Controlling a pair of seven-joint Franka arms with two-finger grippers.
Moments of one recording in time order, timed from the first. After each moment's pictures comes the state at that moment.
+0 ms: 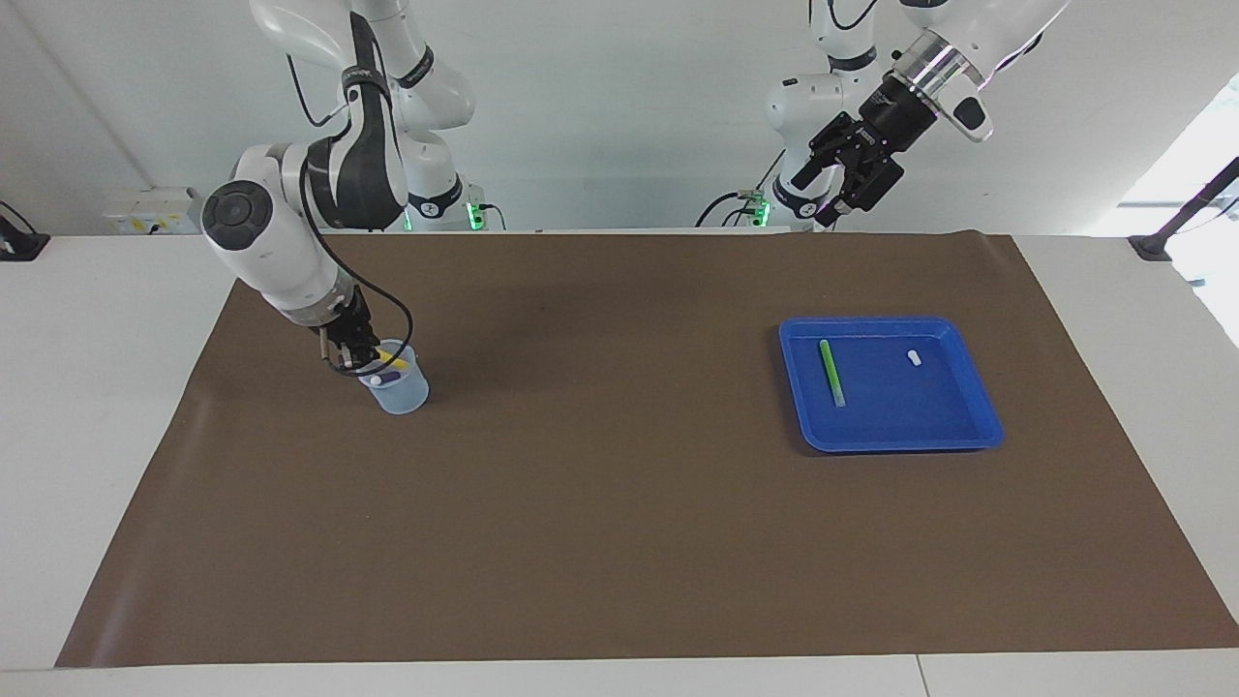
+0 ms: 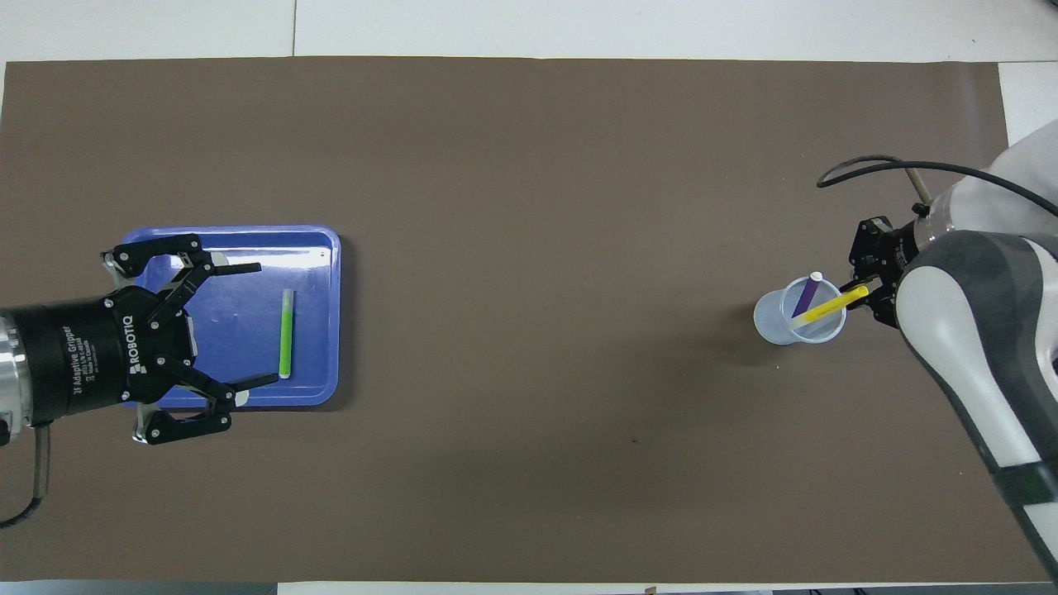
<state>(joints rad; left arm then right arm) -0.01 -0.44 -0.16 -2.10 -0.72 1.93 -1.54 0.01 0.02 0.00 -1.89 0.03 1.77 1.32</state>
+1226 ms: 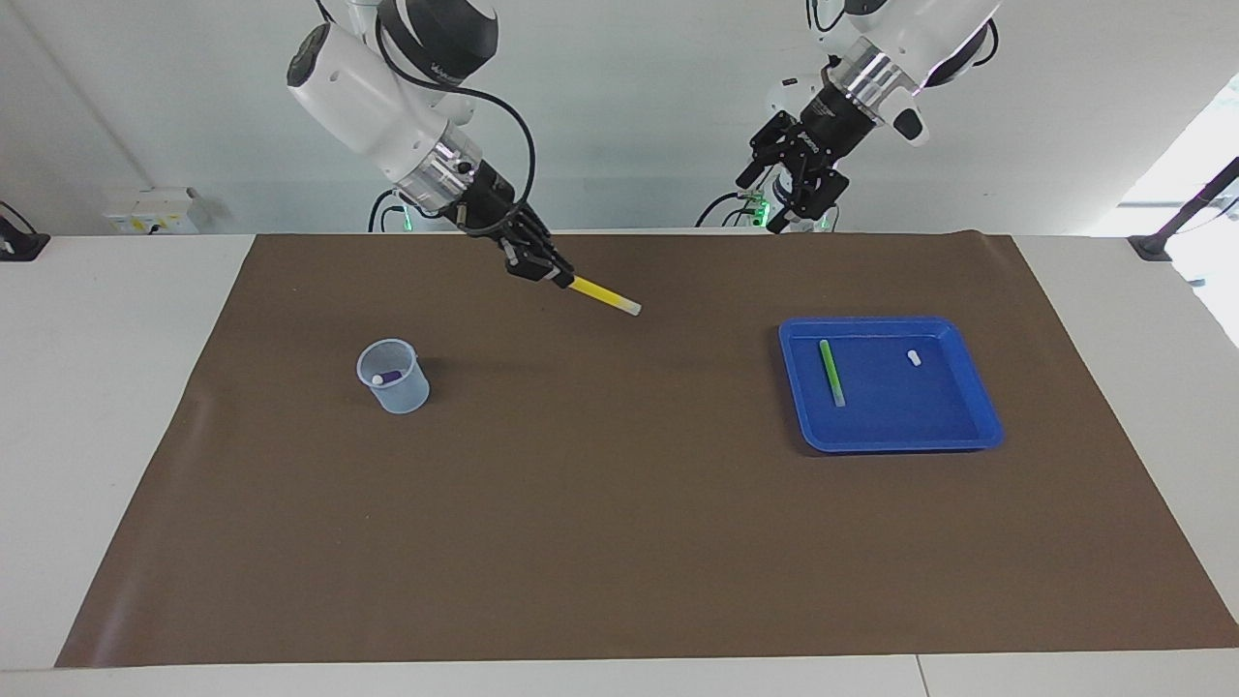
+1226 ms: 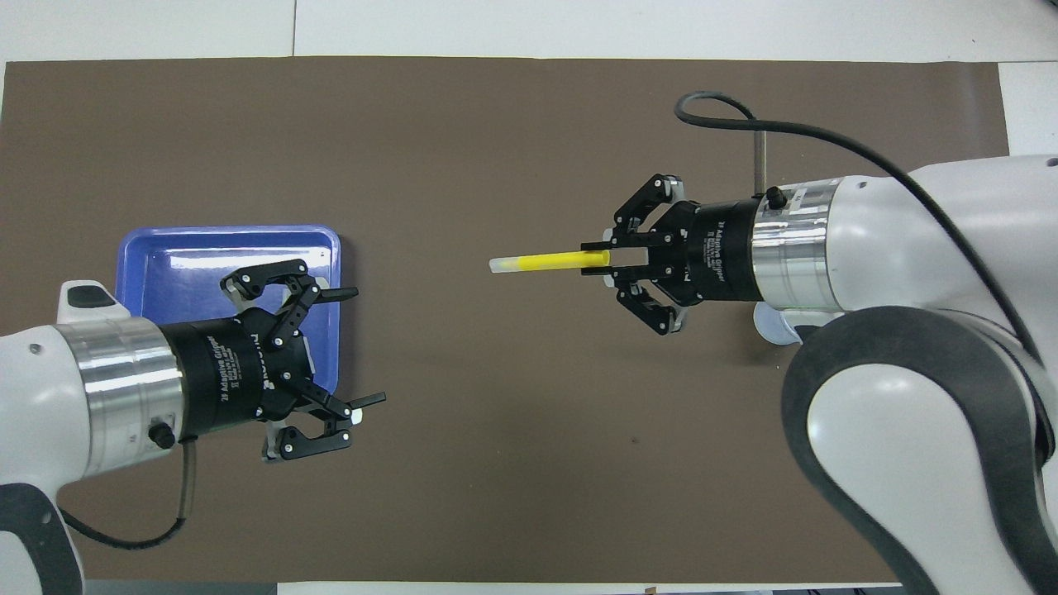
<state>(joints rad) -0.03 -0.42 -0.34 -2.10 -0.72 2.00 -1.89 0.03 -0.06 0.33 -1.87 0.81 2.11 1.53</state>
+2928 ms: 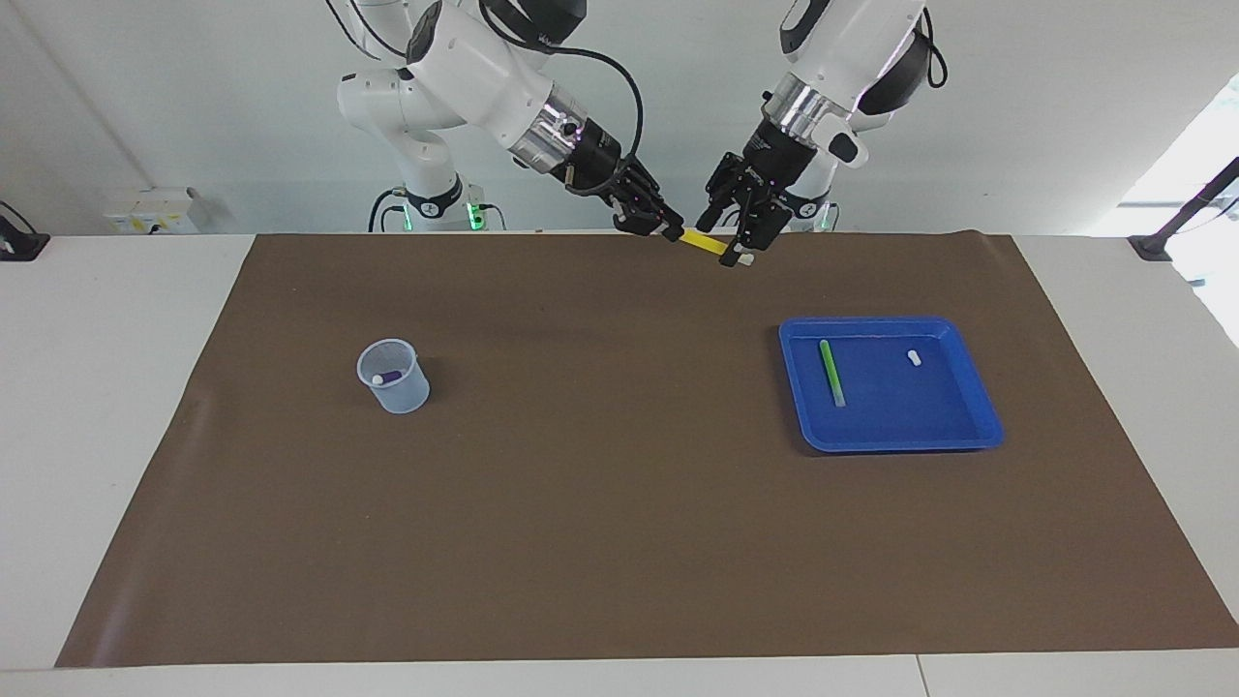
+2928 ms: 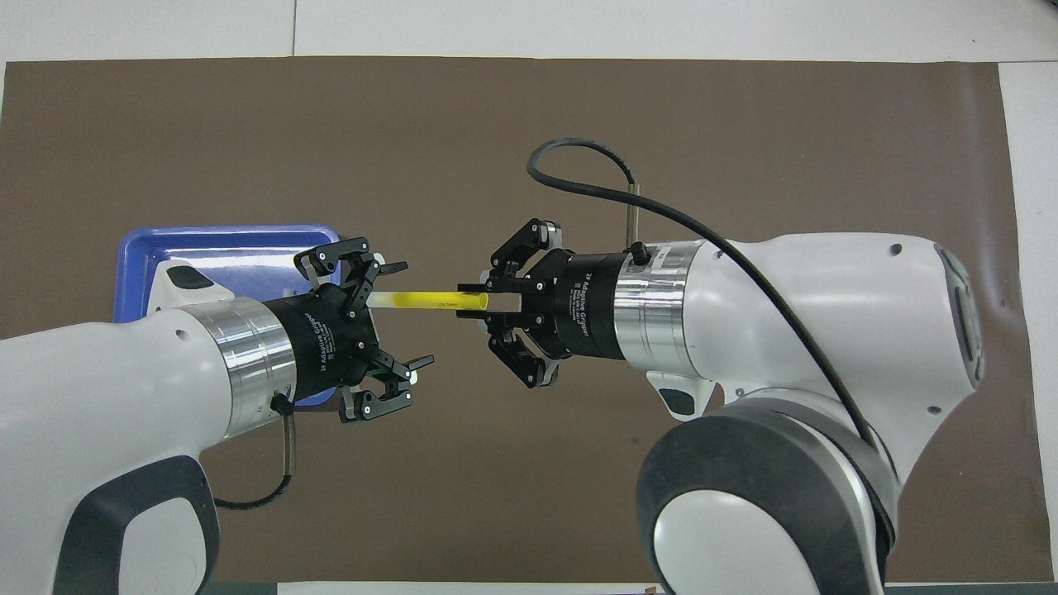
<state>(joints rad) -0.03 -0.33 -0.44 -2.11 -0.60 2.21 -1.93 0.03 -0.06 0.50 -1.87 0.88 2.26 1.69</state>
